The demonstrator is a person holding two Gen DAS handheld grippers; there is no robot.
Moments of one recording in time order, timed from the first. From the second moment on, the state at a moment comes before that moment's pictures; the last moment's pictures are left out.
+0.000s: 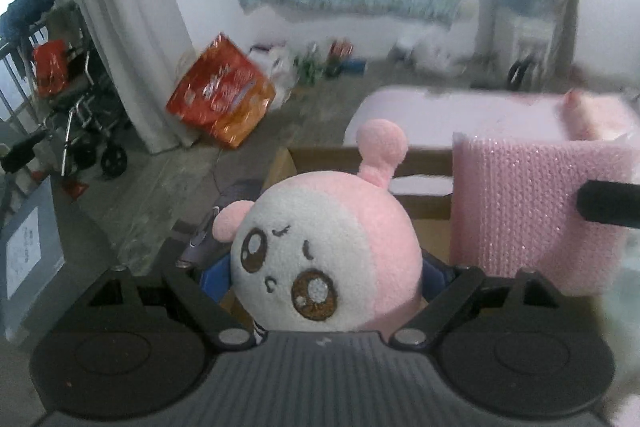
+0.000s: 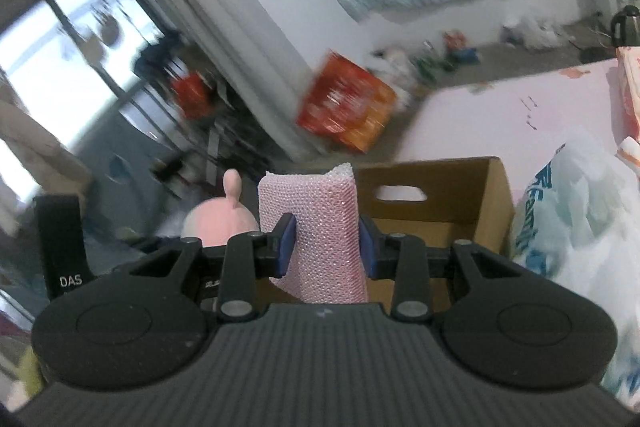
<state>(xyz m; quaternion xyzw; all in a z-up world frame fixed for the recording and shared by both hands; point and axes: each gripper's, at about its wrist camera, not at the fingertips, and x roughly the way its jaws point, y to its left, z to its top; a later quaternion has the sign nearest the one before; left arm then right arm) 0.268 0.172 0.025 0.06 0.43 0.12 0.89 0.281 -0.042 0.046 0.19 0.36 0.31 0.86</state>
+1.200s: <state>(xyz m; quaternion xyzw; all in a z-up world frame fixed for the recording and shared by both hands) 0.326 0.183 -0.012 0.10 0.43 0.15 0.88 0.409 0.073 -0.053 0.02 0.50 0.26 0.83</state>
